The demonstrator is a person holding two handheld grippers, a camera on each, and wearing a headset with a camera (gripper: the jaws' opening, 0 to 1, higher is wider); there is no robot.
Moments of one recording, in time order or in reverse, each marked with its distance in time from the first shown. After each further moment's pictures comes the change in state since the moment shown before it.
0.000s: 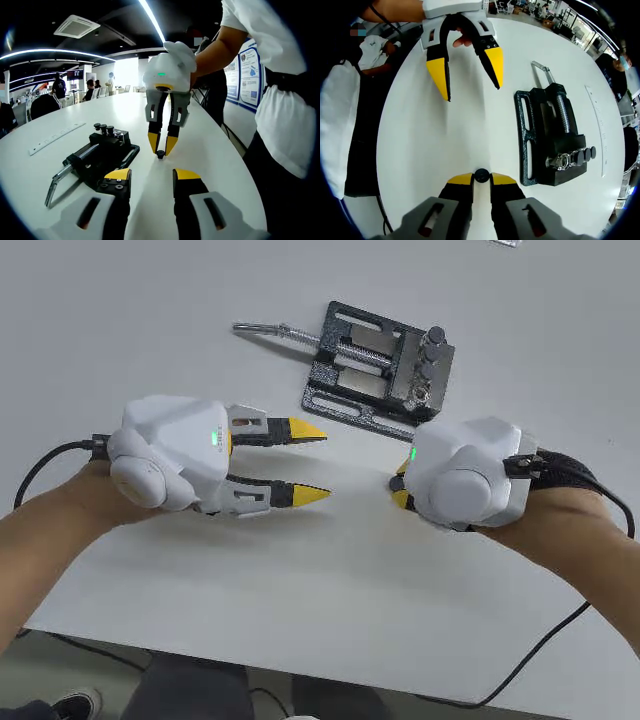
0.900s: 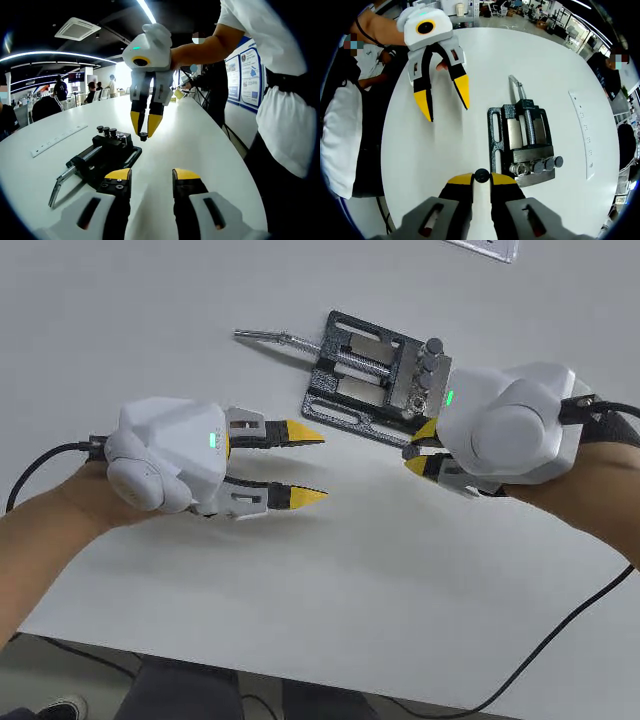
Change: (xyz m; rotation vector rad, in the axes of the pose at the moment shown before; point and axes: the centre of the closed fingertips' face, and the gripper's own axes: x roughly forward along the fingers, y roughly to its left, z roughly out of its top) left arm -0.005 0.003 0.002 0.007 -0.017 0.015; right arm -0.042 -0.043 0.024 0.027 -0.029 -0.029
